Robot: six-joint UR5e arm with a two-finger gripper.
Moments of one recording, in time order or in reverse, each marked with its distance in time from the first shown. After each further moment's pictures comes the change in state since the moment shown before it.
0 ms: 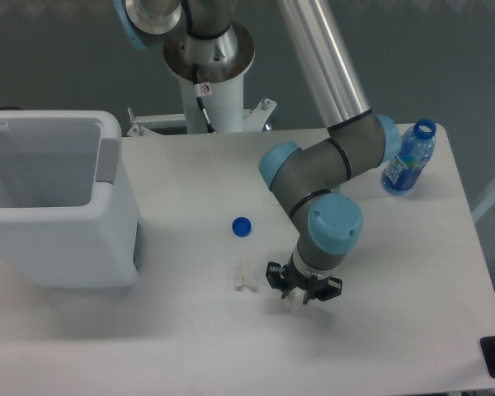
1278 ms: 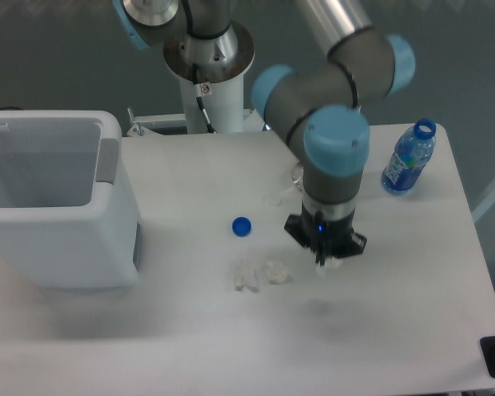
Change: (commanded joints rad) arm 0.018 0.311 0.138 -0.358 0.121 0.362
